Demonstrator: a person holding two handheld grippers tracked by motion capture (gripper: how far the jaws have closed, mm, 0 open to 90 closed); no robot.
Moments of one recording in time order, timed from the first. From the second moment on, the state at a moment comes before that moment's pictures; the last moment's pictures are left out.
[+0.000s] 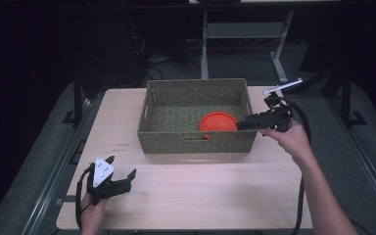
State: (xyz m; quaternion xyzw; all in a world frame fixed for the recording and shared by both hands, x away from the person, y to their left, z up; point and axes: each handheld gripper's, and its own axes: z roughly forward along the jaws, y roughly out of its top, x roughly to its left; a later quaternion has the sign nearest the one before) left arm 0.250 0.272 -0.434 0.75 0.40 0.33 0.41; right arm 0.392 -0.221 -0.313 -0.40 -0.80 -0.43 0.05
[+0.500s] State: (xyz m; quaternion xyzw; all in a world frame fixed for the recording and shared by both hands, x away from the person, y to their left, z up) left arm 0.250 0.271 -0.434 0.75 0.40 0.33 0.41; right arm 0.375 -0.234 -0.321 -0.40 -0.80 -0.44 0.06
